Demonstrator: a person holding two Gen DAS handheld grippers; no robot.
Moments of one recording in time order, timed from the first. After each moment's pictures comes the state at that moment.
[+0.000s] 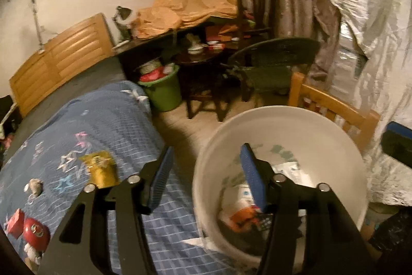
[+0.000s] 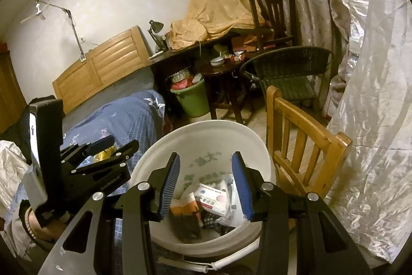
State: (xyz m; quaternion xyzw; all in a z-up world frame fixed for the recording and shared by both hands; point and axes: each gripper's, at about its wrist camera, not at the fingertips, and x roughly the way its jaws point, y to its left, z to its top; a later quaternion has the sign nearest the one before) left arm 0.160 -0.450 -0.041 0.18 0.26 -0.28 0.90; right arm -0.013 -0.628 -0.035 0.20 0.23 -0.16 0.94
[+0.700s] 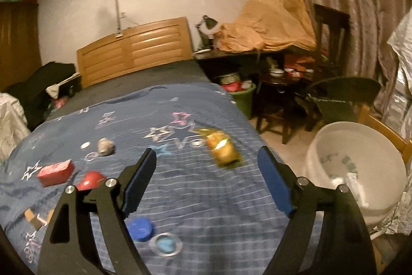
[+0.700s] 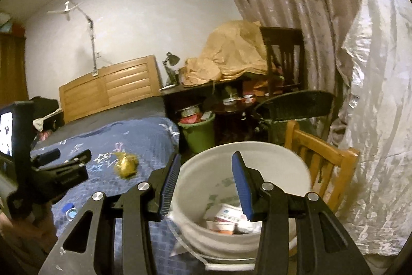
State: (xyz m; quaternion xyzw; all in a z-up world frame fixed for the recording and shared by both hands) left arm 0.148 -0.283 -0.018 0.09 0.21 -0.12 0.97; right arm -0.019 -0.488 -0.043 0.10 0.13 -0.18 0.97
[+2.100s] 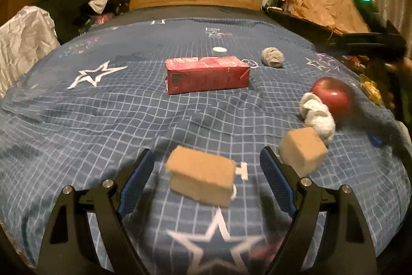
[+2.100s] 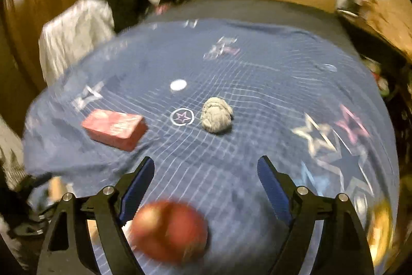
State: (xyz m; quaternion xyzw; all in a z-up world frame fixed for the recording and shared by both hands) left arm 0.205 0.118 -0.106 -0.01 0.37 -0.05 0.93; right arm 0.455 -0.120 -0.069 -0.05 0.44 0.22 0.87
